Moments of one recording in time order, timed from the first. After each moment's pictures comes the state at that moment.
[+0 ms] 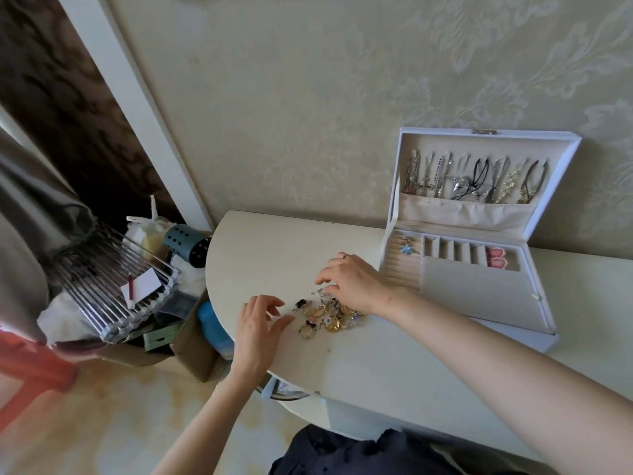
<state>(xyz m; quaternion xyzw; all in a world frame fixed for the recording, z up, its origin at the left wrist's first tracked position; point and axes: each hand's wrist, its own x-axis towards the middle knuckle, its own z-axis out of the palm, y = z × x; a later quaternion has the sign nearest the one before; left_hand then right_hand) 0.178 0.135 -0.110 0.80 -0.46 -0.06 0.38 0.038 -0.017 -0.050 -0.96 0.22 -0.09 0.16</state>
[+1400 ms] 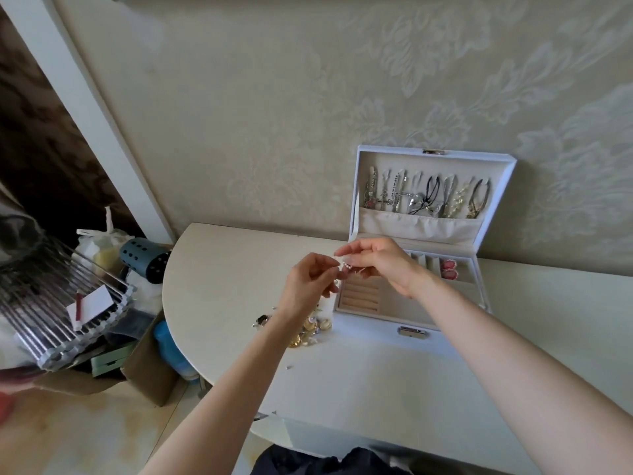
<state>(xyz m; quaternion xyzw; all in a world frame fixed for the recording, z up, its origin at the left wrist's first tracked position) 0.091 0.030 -0.037 0.61 -0.44 -0.36 0.55 -0.042 -0.070 -0.008 -0.67 0.35 -0.21 0.62</state>
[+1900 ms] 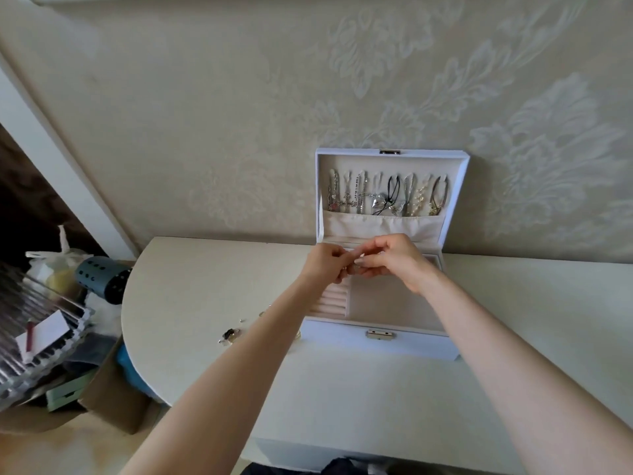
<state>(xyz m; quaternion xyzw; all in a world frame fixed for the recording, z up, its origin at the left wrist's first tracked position) 0.044 -0.059 -0.027 0.66 -0.48 -0.41 0.40 -0.099 -0.098 -0.011 -0.62 0.43 -0.28 0.60</state>
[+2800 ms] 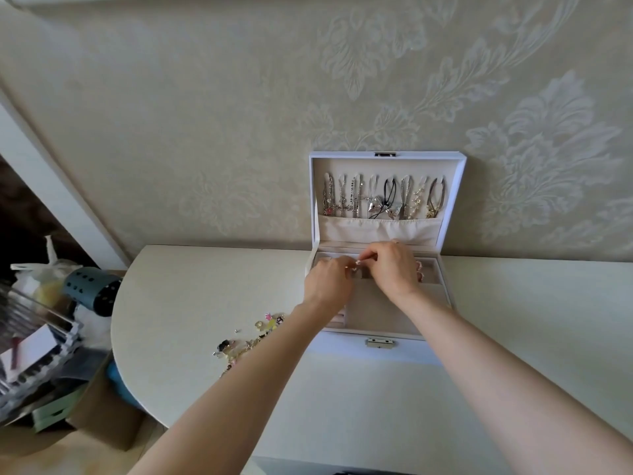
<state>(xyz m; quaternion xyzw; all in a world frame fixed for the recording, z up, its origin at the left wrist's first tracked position) 0.027 -0.055 -0.043 0.74 -0.62 -0.13 0.22 -0.083 -0.111 -0.046 -0.78 0.54 -0.28 0.14</state>
